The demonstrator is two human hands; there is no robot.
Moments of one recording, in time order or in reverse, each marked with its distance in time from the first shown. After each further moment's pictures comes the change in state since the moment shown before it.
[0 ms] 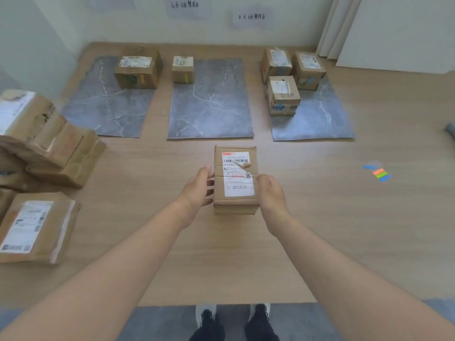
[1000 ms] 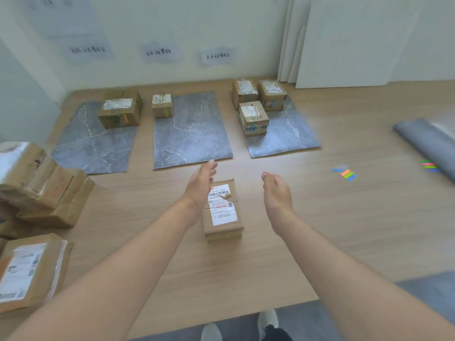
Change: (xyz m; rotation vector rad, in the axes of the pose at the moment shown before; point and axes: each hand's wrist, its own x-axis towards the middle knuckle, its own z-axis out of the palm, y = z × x) left_hand -0.038 0.056 0.036 0.066 -0.128 0.267; right_hand -0.026 -0.032 -0.051 0.157 0.165 -0.160
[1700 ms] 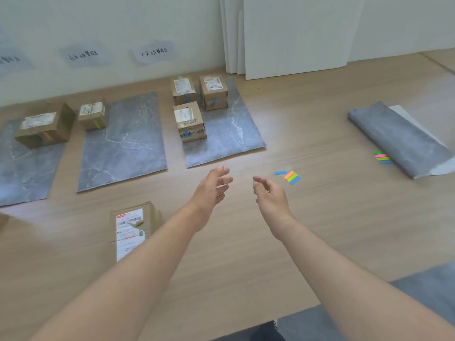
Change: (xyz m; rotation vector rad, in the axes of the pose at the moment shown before) left_hand 0.079 0.003 0.278 0.032 -0.180 -0.136; right_hand 0.159 0.023 -0.218 0.007 -0.045 0.031
